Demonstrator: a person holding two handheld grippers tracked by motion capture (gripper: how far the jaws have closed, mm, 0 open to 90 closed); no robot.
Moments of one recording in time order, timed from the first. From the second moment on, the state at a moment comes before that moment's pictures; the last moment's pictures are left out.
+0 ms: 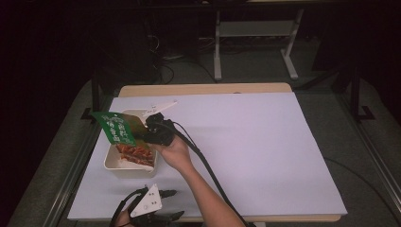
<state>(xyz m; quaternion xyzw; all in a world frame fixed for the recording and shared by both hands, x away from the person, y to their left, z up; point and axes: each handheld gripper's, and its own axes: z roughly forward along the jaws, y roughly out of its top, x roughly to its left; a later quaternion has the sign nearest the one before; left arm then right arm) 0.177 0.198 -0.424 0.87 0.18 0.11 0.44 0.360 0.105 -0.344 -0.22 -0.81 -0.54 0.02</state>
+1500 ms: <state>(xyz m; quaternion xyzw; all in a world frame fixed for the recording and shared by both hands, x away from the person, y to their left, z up) 0.182 0.201 -0.424 0.87 0.19 0.12 0.44 0.354 0.063 -0.326 -0.22 -0.82 -0.53 0.00</state>
